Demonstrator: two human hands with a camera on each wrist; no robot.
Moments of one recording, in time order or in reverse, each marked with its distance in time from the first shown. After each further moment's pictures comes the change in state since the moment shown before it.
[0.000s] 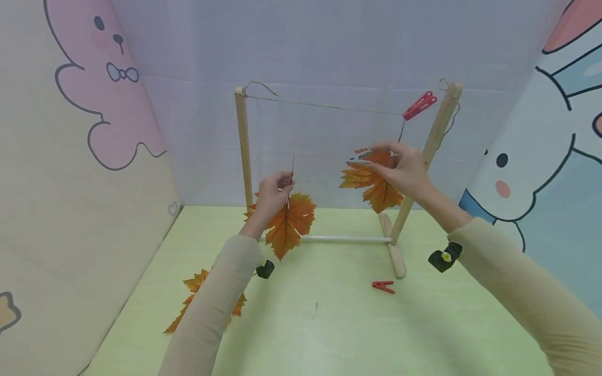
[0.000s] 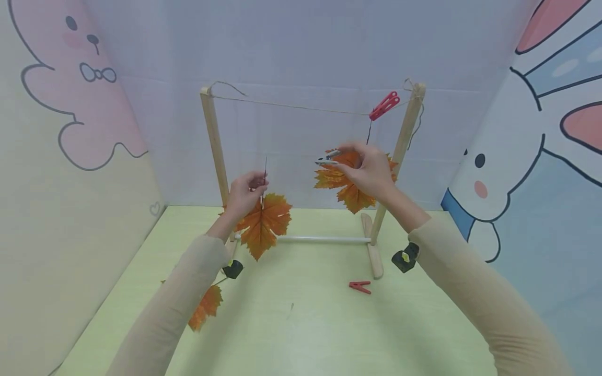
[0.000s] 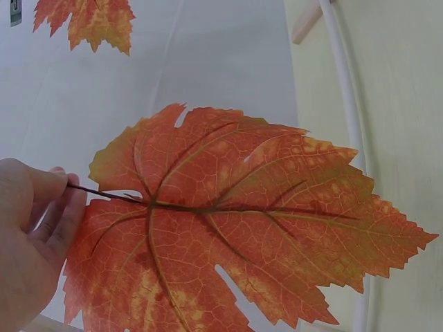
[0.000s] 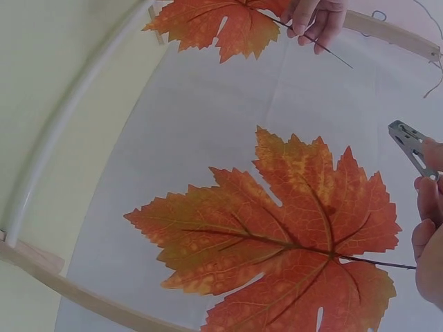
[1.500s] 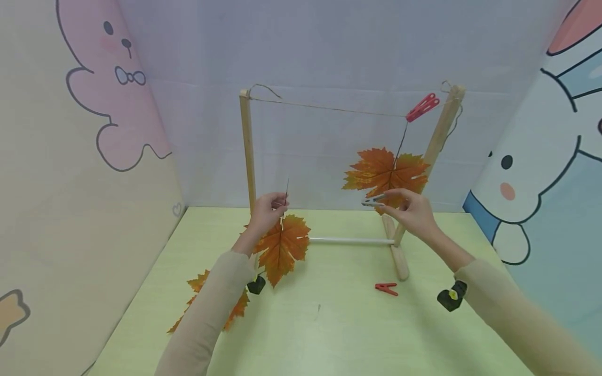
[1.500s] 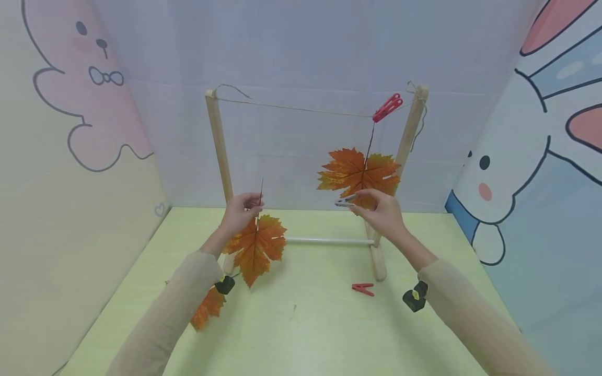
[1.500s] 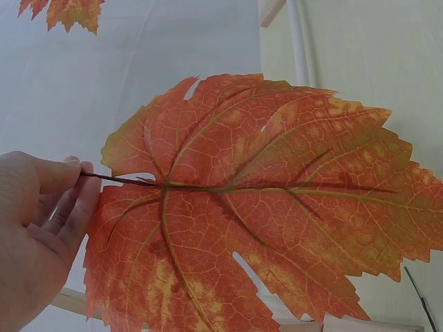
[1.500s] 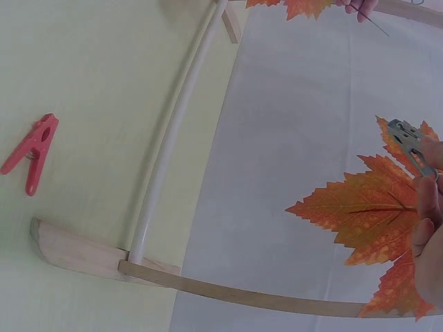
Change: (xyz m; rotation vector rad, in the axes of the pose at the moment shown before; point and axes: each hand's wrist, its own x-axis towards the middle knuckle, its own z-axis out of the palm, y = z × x) left_hand -0.033 -0.029 -0.011 0.003 -0.128 -0.125; right_hand -0.075 0.051 0.021 0.006 -0.060 0.250
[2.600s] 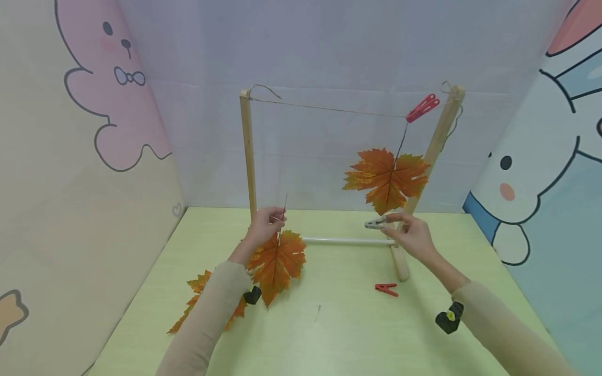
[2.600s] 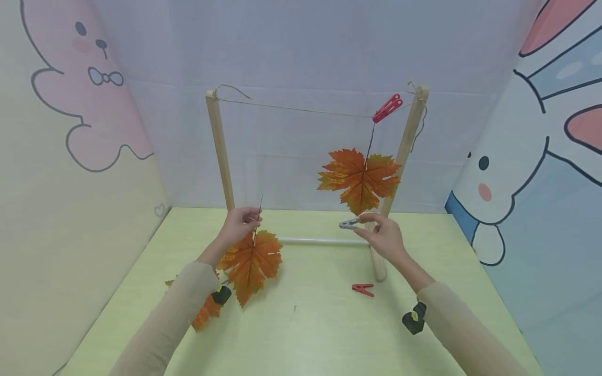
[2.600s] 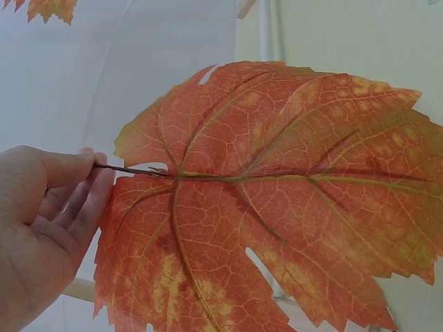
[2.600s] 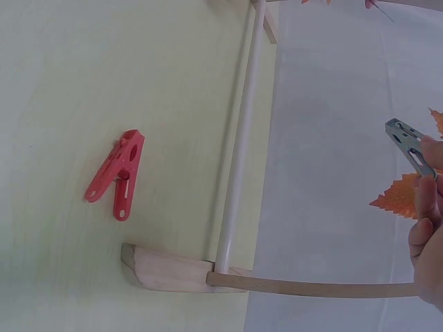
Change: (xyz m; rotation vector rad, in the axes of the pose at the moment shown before) left_hand -0.016 -0.030 0.005 -0.026 -0.114 -0.046; right_hand -0.037 0.036 0.024 0.061 -0.007 0.136
